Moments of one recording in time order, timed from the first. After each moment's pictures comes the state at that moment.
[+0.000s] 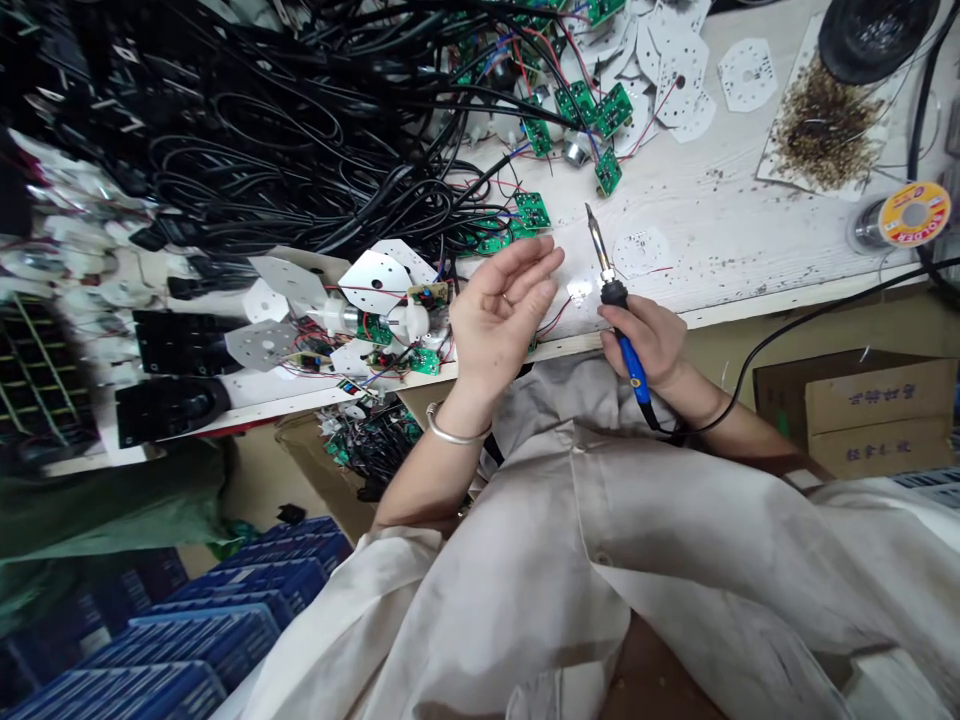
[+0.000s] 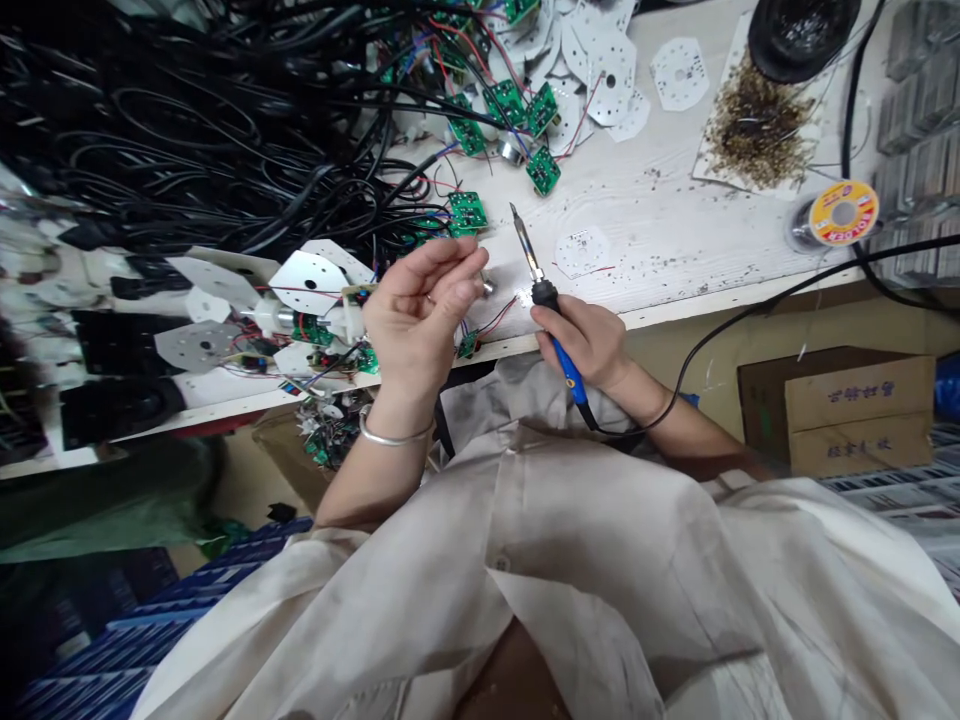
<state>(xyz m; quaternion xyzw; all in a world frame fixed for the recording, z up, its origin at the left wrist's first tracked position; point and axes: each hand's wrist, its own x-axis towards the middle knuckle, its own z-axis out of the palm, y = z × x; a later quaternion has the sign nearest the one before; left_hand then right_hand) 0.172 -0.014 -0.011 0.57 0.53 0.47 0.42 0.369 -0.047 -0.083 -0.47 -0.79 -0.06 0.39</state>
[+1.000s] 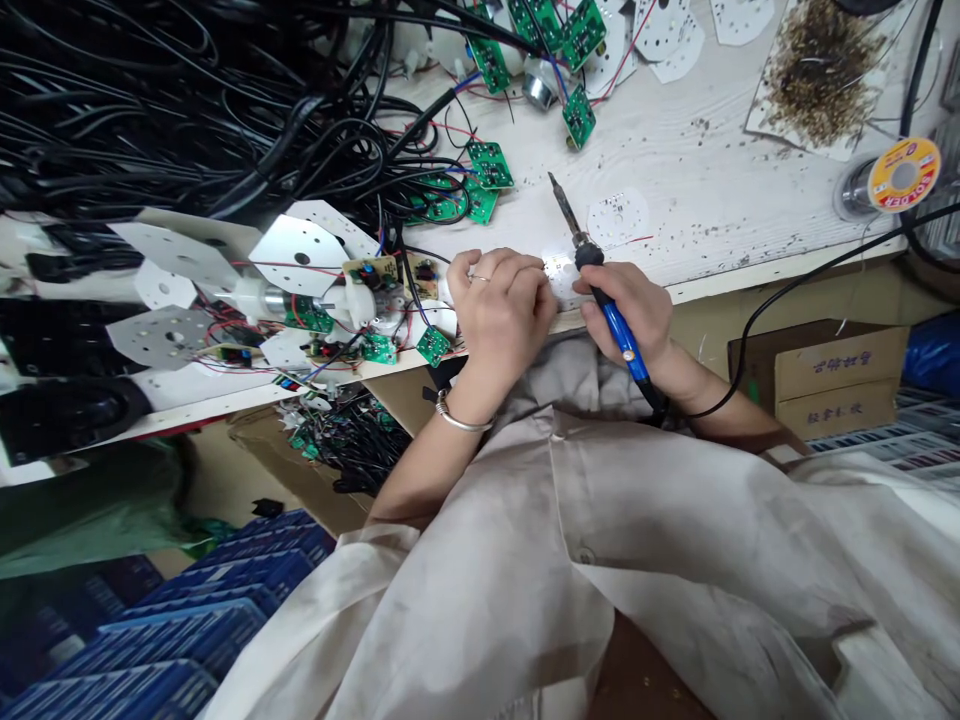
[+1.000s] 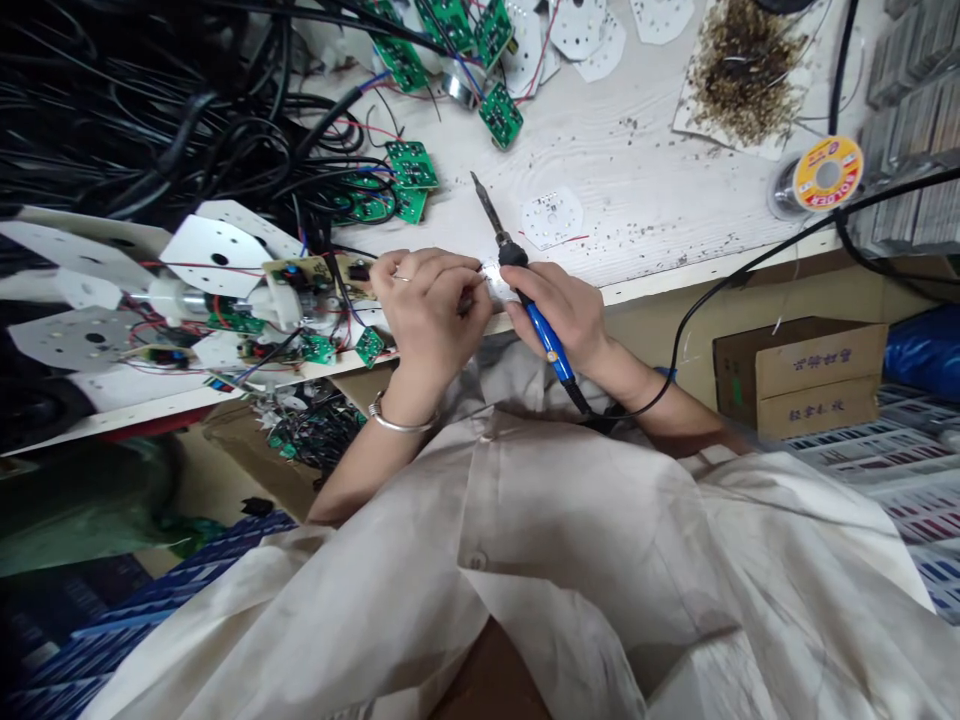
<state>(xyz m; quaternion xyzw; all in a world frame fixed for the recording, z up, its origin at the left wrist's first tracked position) 0.189 -0.024 -0.050 0.78 0.56 0.26 0.12 0.372 -0.047 -0.062 -0.49 -0.78 0.11 0.37</state>
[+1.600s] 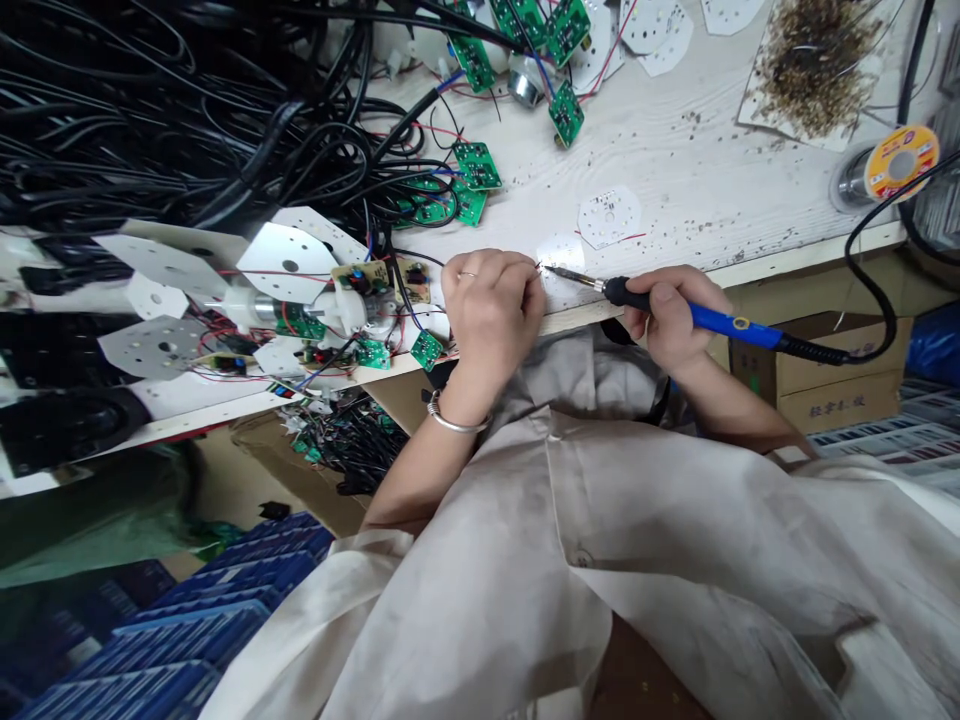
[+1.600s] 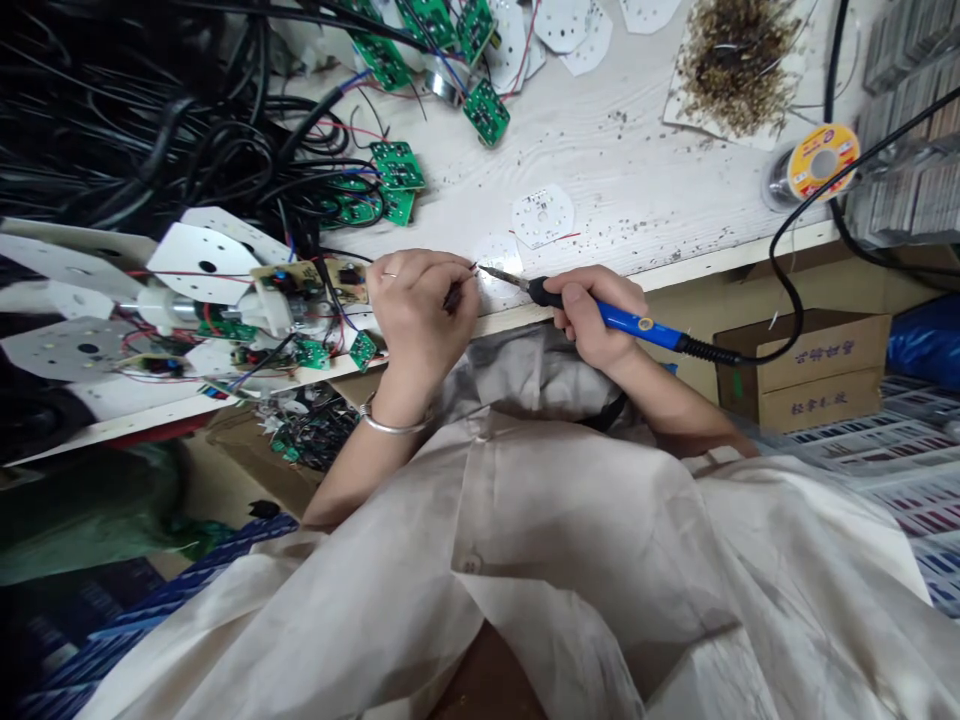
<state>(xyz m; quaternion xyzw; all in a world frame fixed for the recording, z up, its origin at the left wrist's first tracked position) 0.186 -0.020 -0.045 0.77 0.58 0.22 0.17 0.390 -0.058 -0.050 -0.54 -0.49 0.38 0.57</state>
